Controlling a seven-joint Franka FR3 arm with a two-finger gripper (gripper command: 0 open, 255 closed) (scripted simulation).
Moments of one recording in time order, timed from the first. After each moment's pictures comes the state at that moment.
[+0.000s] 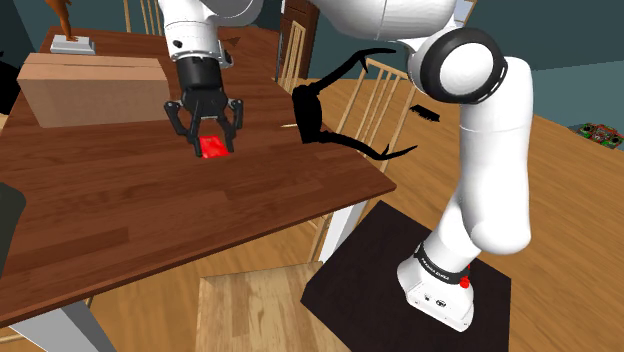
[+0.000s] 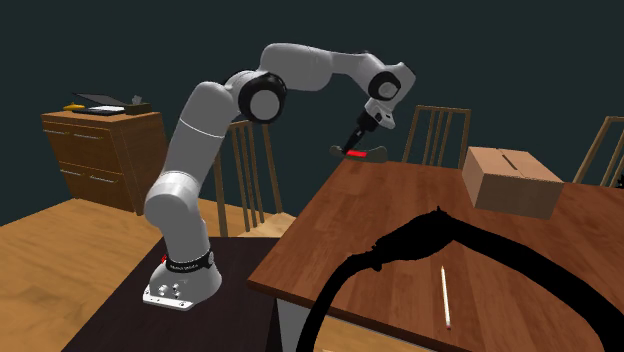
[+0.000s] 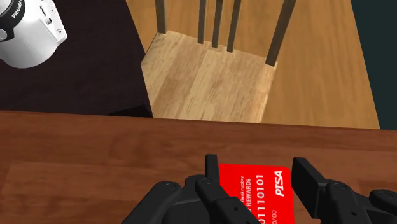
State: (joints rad) arm 0.27 0.51 0.23 -1.22 0.32 1.32 0.85
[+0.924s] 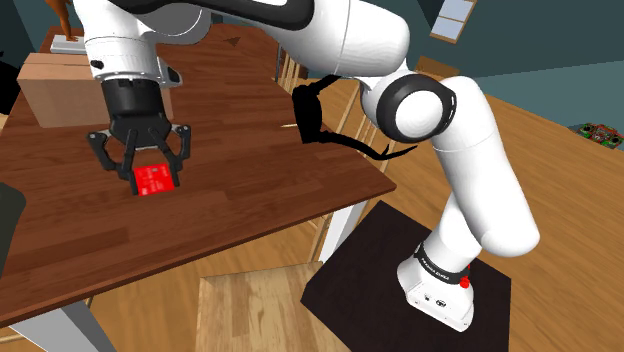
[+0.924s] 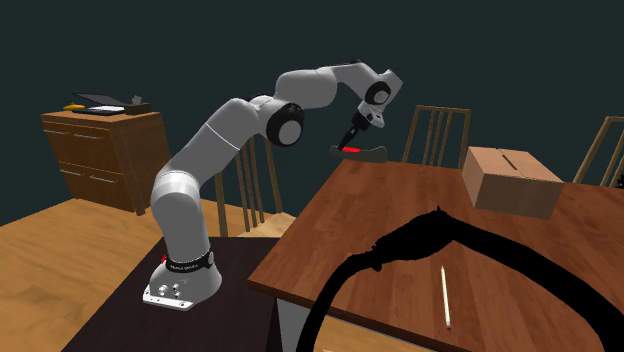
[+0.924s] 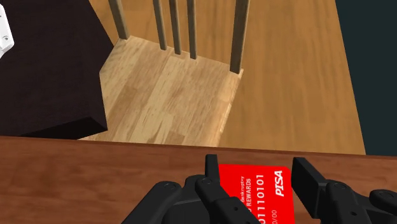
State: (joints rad) arm 0.44 0.79 0.27 -0.83 0.31 1.29 1.04
